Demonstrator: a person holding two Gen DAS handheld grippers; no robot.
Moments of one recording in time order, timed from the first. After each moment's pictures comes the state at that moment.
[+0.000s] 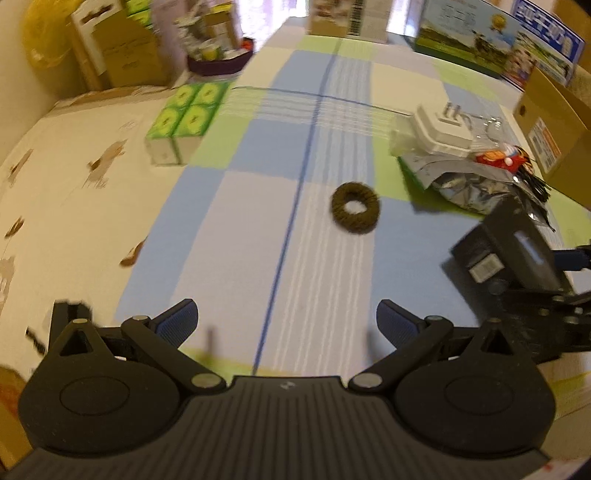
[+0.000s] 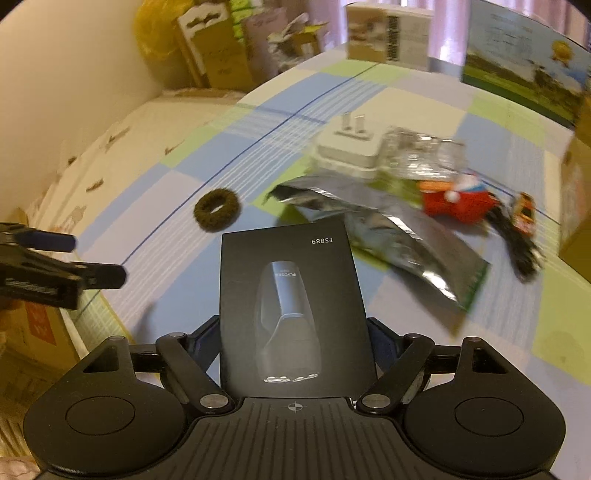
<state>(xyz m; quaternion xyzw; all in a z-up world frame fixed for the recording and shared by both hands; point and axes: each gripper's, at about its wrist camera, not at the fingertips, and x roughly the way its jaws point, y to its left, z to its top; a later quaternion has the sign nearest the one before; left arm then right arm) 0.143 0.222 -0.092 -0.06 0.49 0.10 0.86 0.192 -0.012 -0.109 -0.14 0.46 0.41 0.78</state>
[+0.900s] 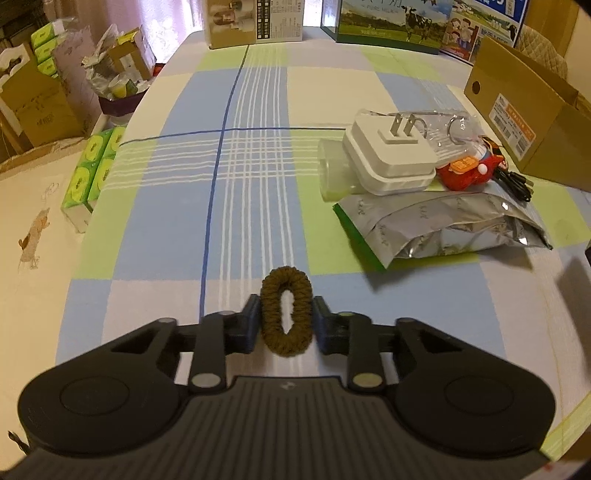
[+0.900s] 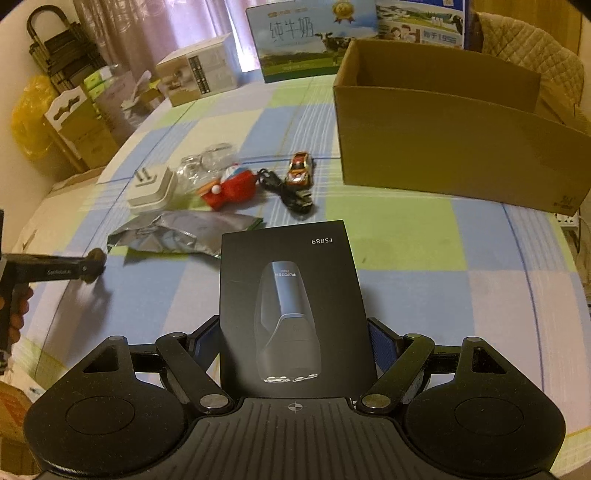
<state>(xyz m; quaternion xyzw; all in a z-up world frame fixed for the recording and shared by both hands) 0.242 0.201 -0.120 -0.01 0.48 0.00 0.87 0.214 -0.159 -0.071 -0.02 0.47 0.24 0.85</state>
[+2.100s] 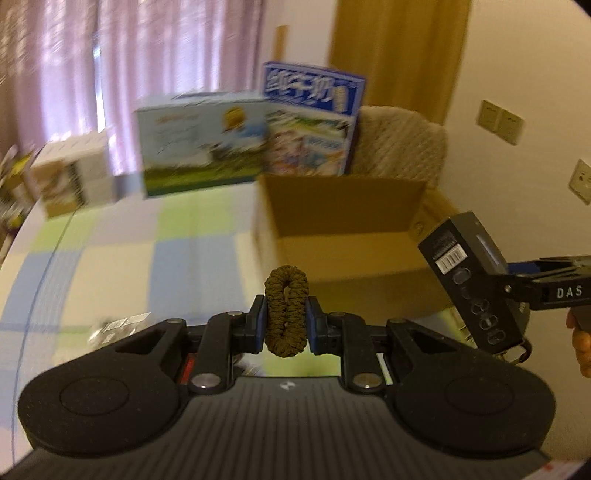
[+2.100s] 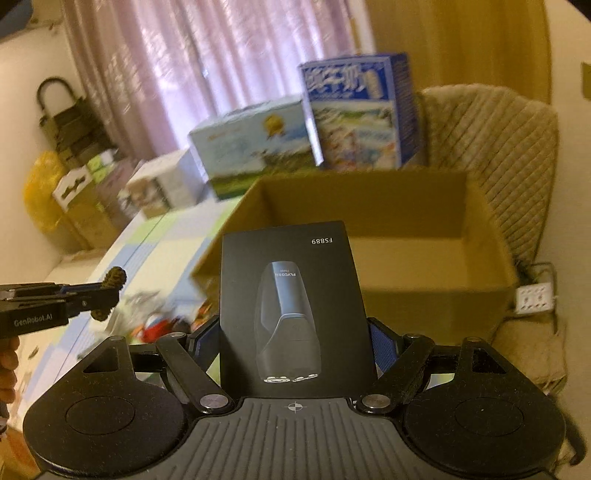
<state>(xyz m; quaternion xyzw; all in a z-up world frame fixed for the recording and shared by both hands) 0.309 -0.070 0.027 -0.01 0.34 -0.13 0.93 0.350 -0.322 0.024 0.03 0.36 0.26 0.89</state>
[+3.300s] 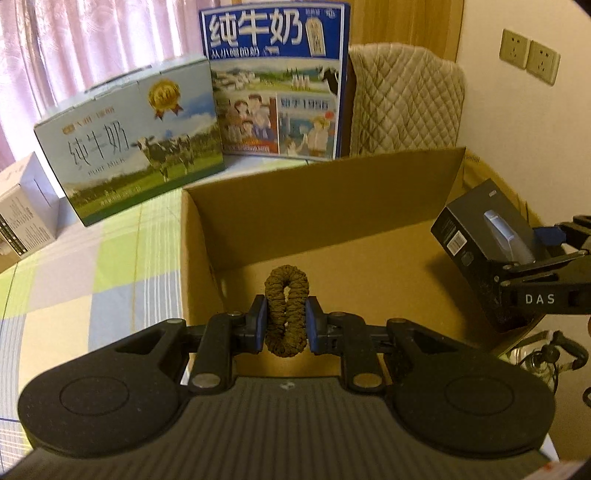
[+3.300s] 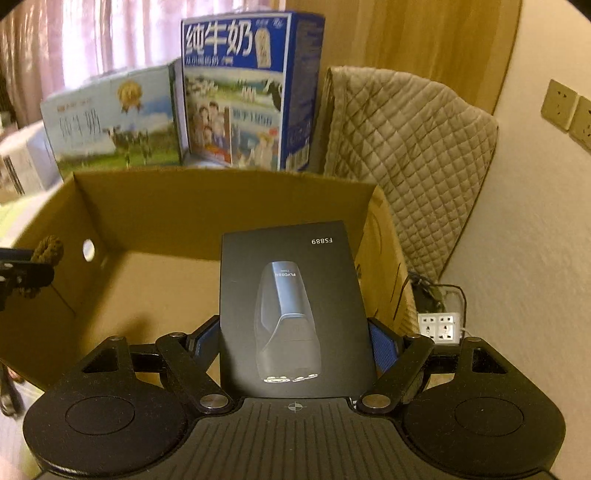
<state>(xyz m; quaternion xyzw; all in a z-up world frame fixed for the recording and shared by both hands) 0.469 -0.165 -0.039 0.07 0.41 -0.12 0.90 0.494 -0.321 -0.049 -0.10 0.40 0.11 0.91</state>
